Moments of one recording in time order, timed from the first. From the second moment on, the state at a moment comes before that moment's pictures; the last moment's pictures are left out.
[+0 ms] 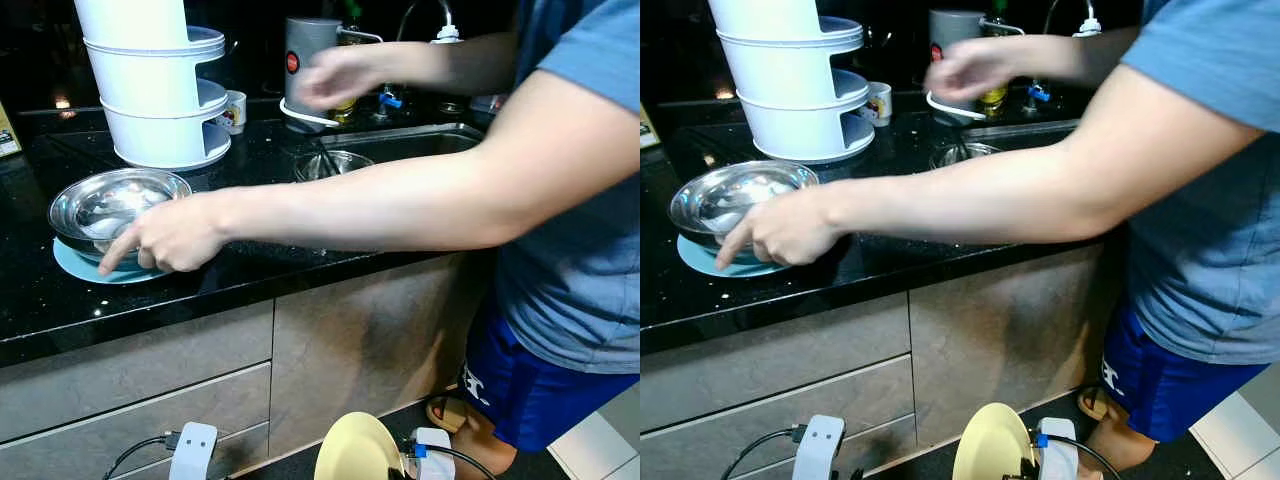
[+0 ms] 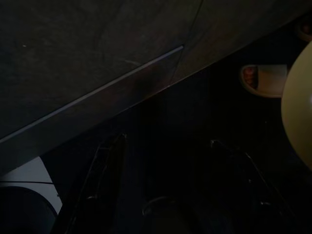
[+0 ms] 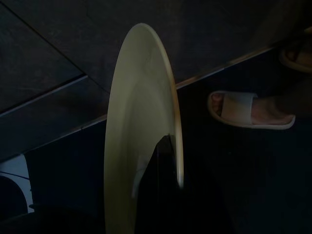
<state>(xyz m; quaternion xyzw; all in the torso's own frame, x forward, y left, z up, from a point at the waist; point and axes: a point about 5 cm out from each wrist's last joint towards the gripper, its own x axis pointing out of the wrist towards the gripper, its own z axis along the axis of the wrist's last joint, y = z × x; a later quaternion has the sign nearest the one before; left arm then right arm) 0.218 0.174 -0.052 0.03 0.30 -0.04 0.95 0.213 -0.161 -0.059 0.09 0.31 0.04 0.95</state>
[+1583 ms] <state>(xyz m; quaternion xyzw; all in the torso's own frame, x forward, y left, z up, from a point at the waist) 0.238 0.168 -0.041 0.05 0.27 -0.06 0.96 0.217 -0.175 -0.055 0.09 0.29 0.03 0.95</state>
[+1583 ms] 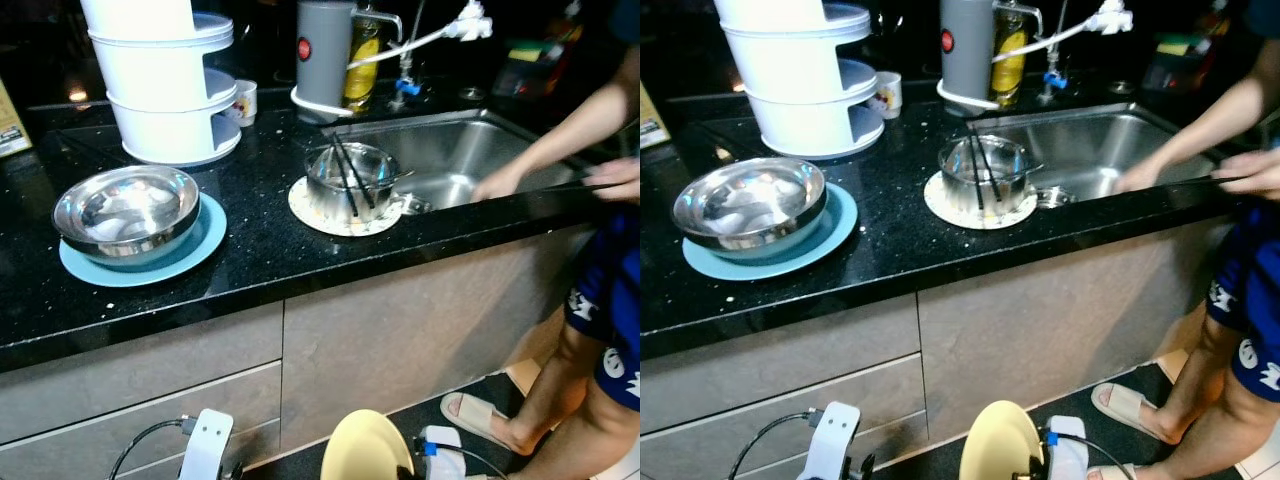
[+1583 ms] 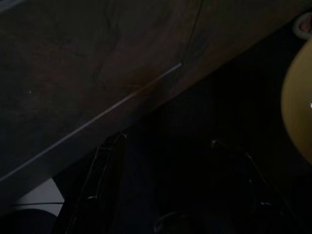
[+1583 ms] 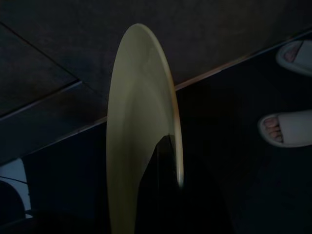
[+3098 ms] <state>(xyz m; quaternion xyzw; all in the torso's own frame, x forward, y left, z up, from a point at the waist) 0.230 0.170 -0.048 0.06 0.29 -0.05 0.95 0.204 -0.174 -0.063 0.07 0.32 0.07 0.94</state>
